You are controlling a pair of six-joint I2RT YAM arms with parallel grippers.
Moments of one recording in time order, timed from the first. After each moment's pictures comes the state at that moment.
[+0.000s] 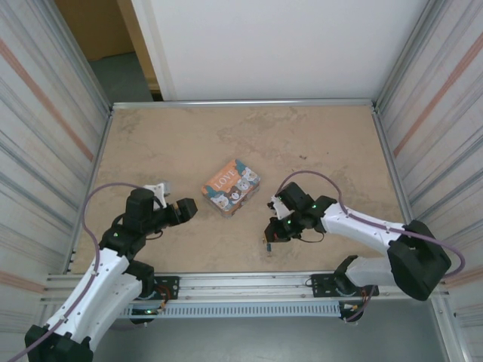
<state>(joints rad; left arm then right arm) -0.33 0.61 0.45 -0.47 0.31 -0.63 0.75 1.26 0.64 -0.54 -0.51 0.62</state>
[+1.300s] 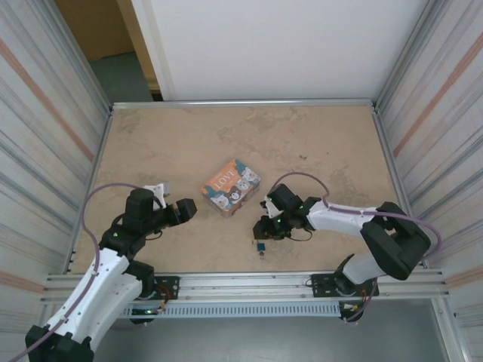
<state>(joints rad) -0.33 0.61 0.45 -0.49 0.31 -0.62 0.78 1.43 0.63 -0.31 -0.47 0.70</state>
